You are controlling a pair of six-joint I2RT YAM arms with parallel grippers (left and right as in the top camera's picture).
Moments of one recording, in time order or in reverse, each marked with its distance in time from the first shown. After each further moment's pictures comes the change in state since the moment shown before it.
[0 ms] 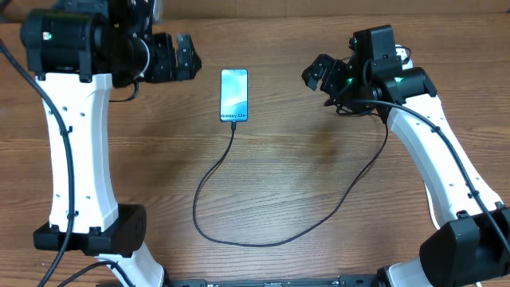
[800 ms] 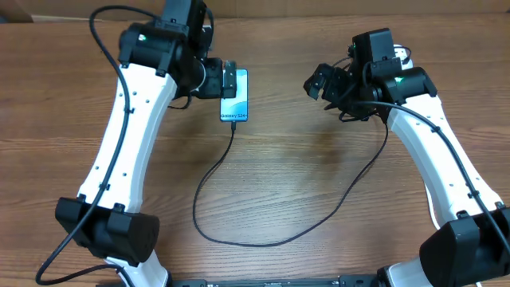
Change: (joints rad) left arm -0.195 -0.027 -0.448 0.332 -0.143 -0.090; right arm -0.002 0.000 0.000 -0.097 0.011 -0.050
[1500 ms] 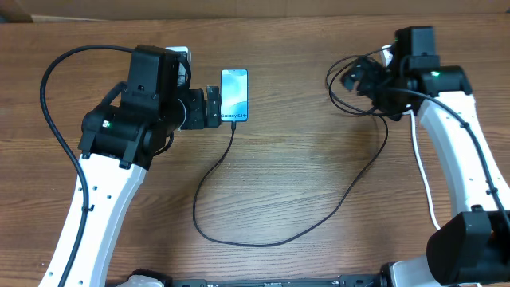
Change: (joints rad) left arm -0.003 -0.467 -0.470 0.315 -0.108 -0.007; right arm -0.215 0.000 0.000 -0.032 0.013 -0.007
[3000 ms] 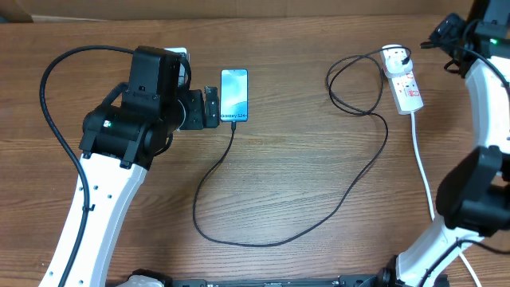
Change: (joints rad) left arm 0.000 0.000 -0.003 0.000 -0.023 0.000; right arm -0.274 0.352 0.328 0.262 0.457 -0.154
